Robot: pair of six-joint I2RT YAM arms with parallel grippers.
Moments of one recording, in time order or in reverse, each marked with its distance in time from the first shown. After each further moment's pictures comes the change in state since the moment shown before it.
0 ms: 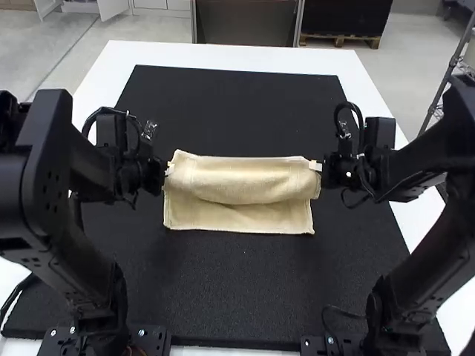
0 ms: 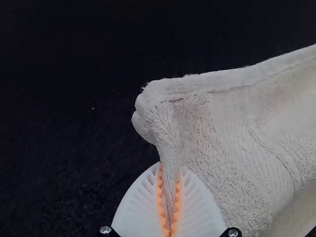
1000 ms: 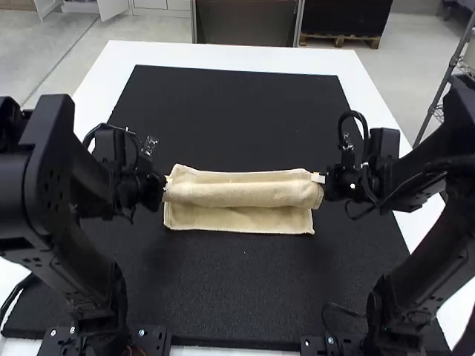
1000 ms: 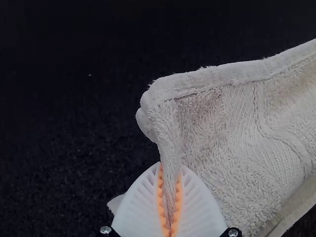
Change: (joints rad) left arm 0.018 0.000 -0.089 0.045 -0.016 0.087; right arm -0.040 0.001 -0.051 -0.017 -0.047 -0.065
